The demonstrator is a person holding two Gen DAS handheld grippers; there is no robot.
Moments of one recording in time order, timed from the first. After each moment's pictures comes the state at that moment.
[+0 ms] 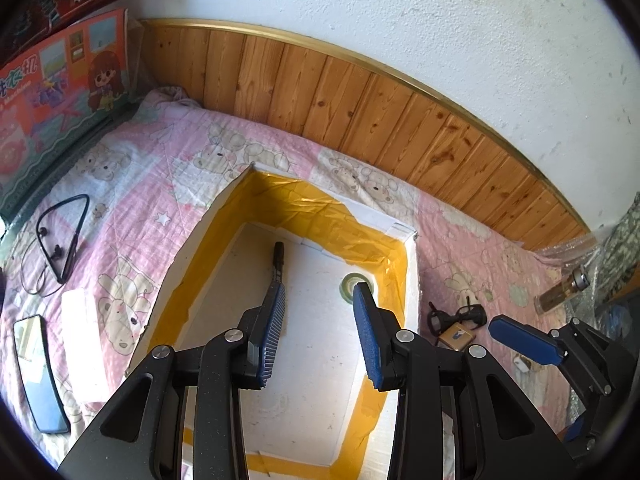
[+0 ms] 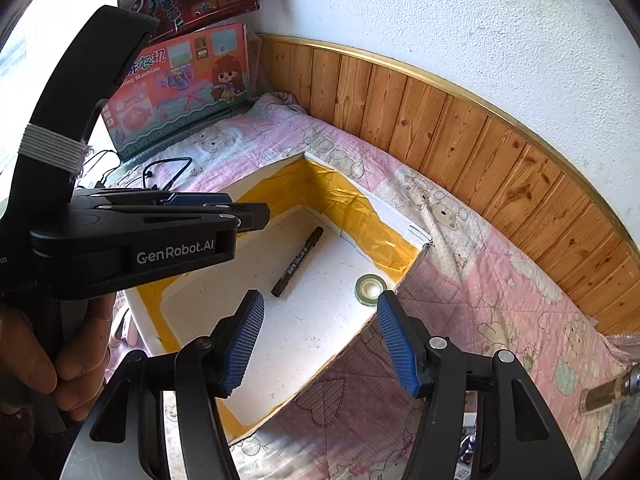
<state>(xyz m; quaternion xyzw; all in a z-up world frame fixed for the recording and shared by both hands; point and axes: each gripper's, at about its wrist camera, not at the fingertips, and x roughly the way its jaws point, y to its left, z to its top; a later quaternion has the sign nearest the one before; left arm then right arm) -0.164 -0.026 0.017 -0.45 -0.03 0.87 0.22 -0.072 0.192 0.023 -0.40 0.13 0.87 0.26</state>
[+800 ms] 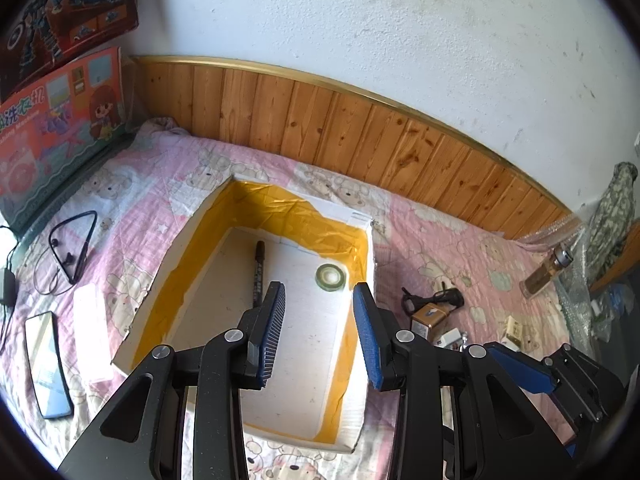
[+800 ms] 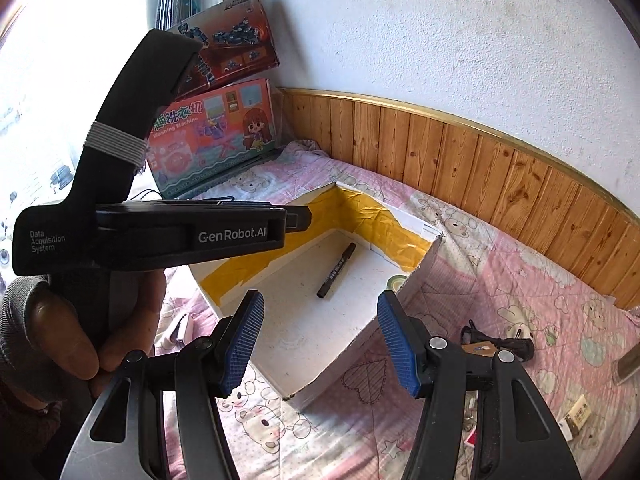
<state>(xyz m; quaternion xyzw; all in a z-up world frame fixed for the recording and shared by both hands) -0.089 -0.024 0.043 -0.40 -0.01 0.89 0.24 0.000 0.119 0.038 -0.29 0.16 0.91 0.26</state>
